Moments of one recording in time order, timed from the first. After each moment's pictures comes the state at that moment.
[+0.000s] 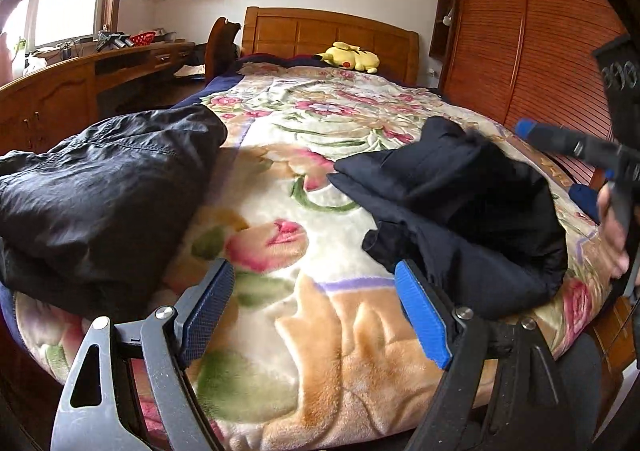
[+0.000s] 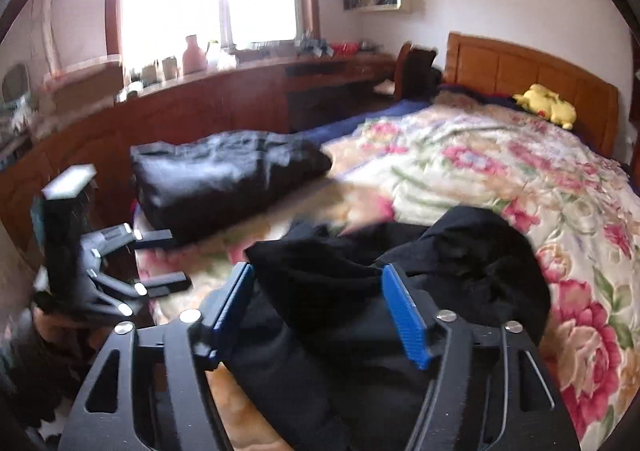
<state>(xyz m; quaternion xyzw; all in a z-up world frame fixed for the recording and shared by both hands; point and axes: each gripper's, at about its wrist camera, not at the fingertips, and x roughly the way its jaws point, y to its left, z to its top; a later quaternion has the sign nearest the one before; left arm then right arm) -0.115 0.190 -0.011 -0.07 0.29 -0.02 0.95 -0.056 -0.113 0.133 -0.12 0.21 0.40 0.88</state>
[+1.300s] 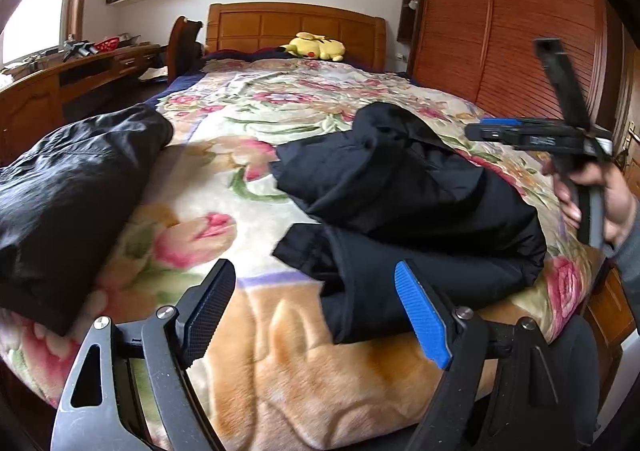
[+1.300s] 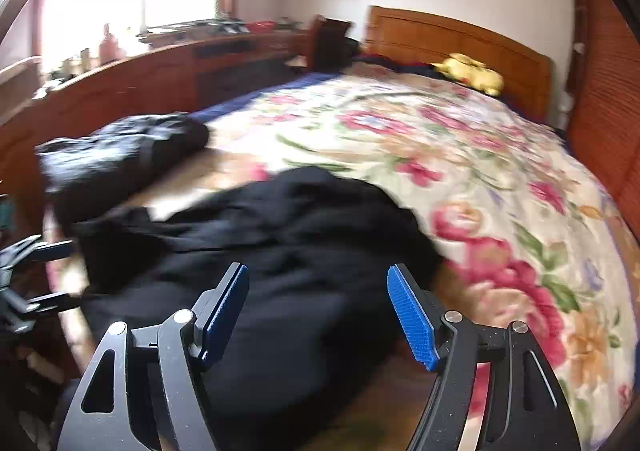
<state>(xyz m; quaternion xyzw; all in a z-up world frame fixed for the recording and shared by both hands) -0.107 0.133 -0.021 -0.04 0.30 -0.07 0.95 0.059 -0.156 0.078 -0.14 0.28 0.25 0.92</state>
